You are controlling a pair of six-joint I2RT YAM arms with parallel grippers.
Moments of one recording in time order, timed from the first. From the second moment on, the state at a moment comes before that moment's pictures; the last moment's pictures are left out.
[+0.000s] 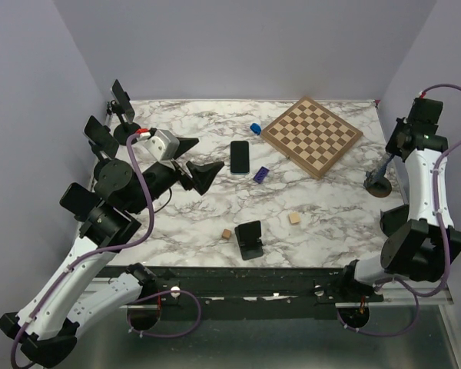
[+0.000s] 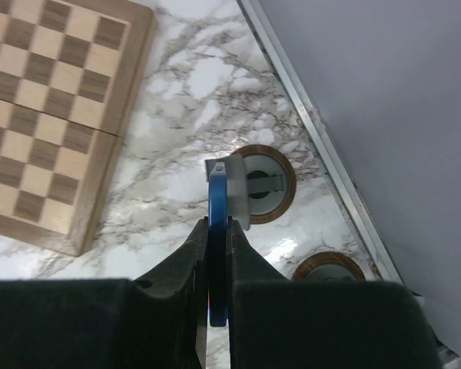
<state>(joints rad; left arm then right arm) -0.62 0.77 1.02 -0.10 0.22 -0.10 -0.33 1.47 1.40 -0.68 0.13 0.08</state>
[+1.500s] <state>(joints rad) -0.68 1.04 0.92 -0.06 0.32 0.17 0.60 1.44 1.32 -0.45 -0.51 0.53</state>
